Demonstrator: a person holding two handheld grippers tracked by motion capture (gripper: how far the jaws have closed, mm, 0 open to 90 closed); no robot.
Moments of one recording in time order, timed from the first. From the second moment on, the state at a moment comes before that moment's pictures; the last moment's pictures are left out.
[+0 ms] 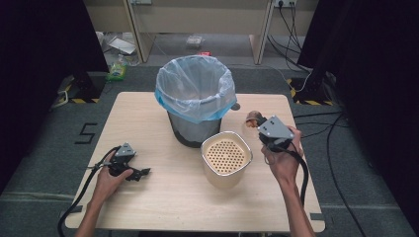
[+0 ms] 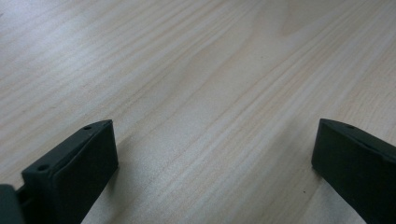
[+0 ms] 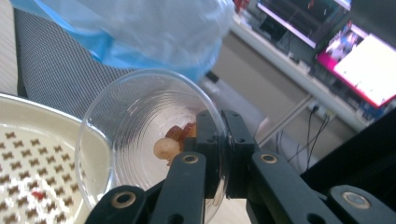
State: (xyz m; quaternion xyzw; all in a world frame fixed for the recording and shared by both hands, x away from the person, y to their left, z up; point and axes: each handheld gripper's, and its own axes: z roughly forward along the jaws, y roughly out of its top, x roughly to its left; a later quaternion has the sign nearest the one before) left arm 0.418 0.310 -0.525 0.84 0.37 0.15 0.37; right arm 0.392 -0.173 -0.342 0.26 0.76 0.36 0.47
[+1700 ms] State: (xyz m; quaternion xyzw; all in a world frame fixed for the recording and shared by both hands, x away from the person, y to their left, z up) left arm 0.418 0.310 -0.526 0.84 0.37 0.15 0.37; right arm 0.355 -0.097 -0.403 0.00 0.64 0.22 0.73
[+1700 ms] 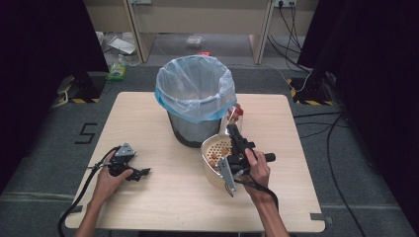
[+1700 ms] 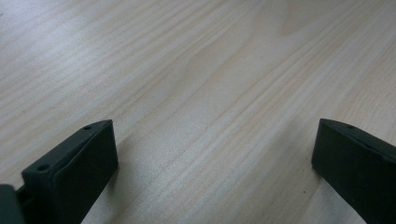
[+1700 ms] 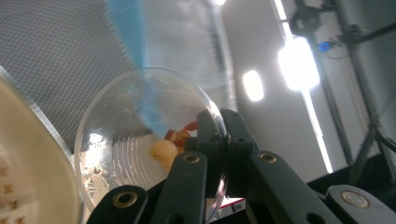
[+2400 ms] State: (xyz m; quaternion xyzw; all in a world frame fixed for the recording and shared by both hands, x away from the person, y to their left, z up) left arm 0.418 0.310 -0.526 0.84 0.37 0.15 0.37; right arm 0.348 -0.097 -0.402 -0.03 0.63 0.21 0.75
